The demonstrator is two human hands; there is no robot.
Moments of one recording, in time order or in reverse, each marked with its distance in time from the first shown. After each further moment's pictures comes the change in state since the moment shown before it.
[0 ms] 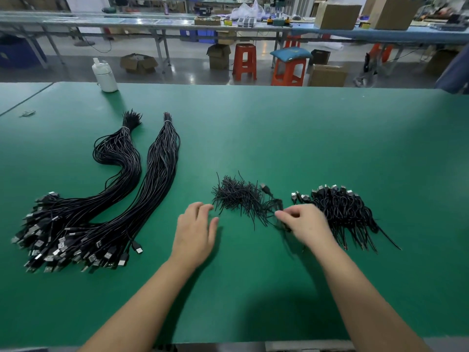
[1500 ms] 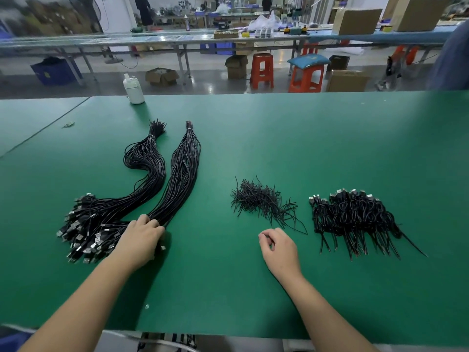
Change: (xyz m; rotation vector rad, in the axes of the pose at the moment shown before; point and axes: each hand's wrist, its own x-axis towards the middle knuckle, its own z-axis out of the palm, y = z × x) left_hand -0.013 -0.137 -0.095 0.740 -0.615 0.000; right_hand -0.024 0.009 0.127 0.177 0.100 -0.266
